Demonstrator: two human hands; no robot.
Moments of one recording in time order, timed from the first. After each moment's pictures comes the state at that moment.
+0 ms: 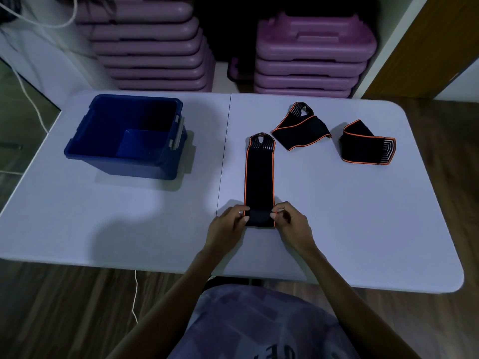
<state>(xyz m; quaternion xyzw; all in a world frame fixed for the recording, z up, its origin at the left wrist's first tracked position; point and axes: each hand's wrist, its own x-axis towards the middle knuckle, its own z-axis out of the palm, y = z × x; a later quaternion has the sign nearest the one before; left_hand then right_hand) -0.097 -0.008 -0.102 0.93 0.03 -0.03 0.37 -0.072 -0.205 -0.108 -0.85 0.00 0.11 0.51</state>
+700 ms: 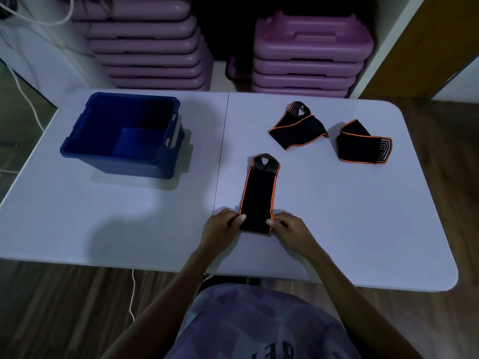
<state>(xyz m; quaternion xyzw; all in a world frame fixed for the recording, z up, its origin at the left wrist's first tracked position) -0.097 -0.004 -0.107 0.93 0.04 -0.06 0.37 -0.076 -0.218 -0.094 -0.85 -0.06 0.22 0.47</state>
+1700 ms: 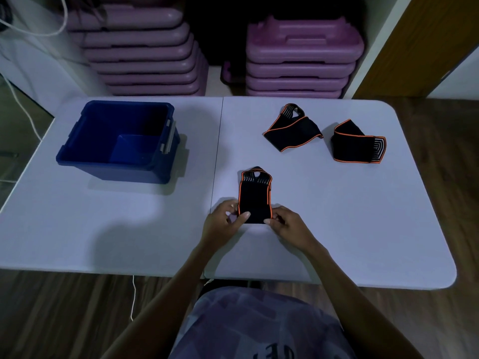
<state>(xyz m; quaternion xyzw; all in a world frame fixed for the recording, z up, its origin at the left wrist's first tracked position) -0.081 -0.010 -0.105 0.89 0.07 -0.03 0.44 -0.060 -0.221 -0.096 -0.86 -0.08 0.20 0.47</state>
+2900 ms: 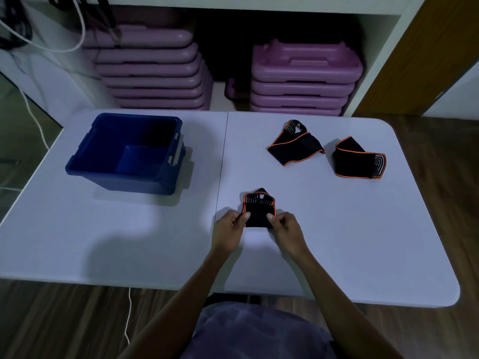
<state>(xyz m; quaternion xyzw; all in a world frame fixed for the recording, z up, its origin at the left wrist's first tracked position) -0.065 -0.024 -0.101 0.84 0.17 -0.03 0.52 -0.050 -0.192 -0.105 -0.81 0.07 0.13 0.57</state>
